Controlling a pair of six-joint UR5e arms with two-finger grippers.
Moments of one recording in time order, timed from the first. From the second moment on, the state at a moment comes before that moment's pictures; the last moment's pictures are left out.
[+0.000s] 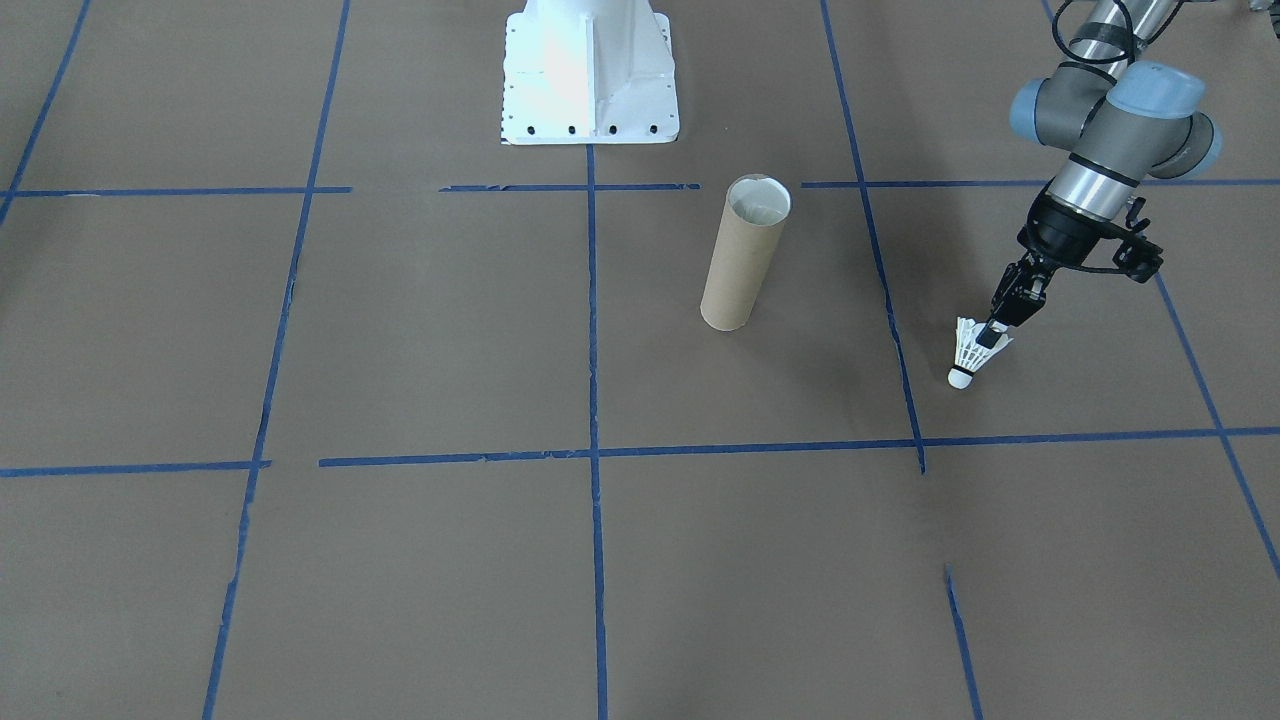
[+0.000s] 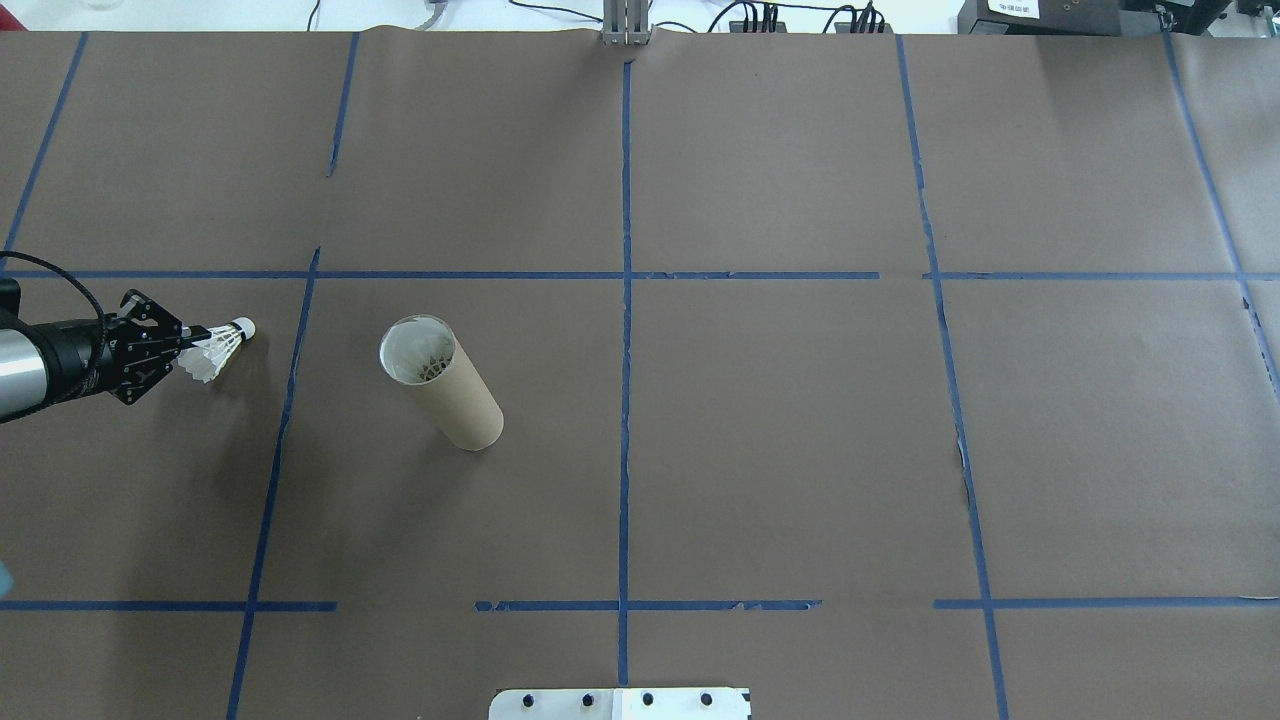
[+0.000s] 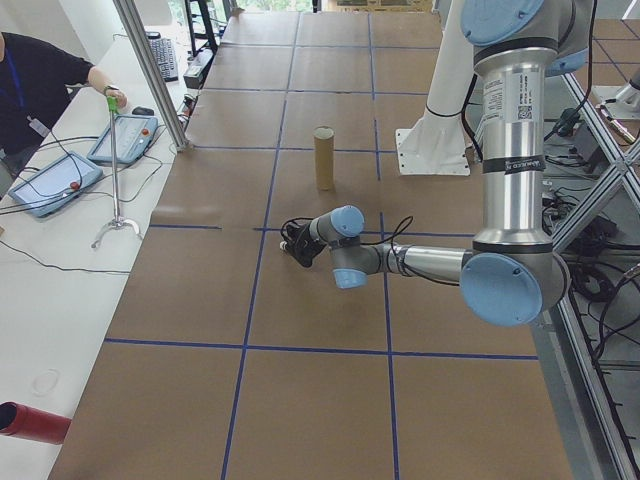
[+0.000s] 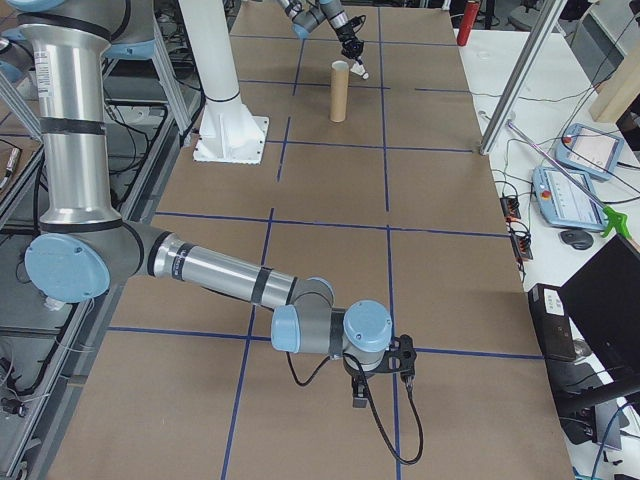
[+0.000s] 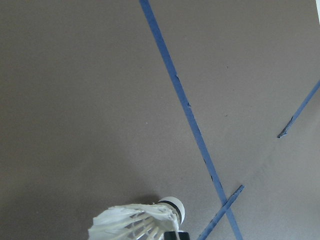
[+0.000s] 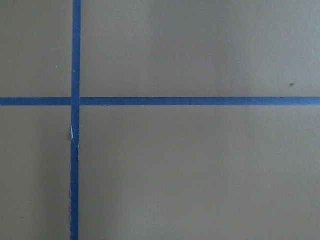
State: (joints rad) left arm -0.74 -1.49 -1.58 -2.89 -1.74 -2.19; right arm 1.62 -1.56 1.31 -1.31 2.33 -0.01
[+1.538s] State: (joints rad) left arm -0.87 -1.60 -2.03 -1.76 -2.02 -1.16; right arm 1.62 -1.56 1.32 -1.31 2.33 -0.01
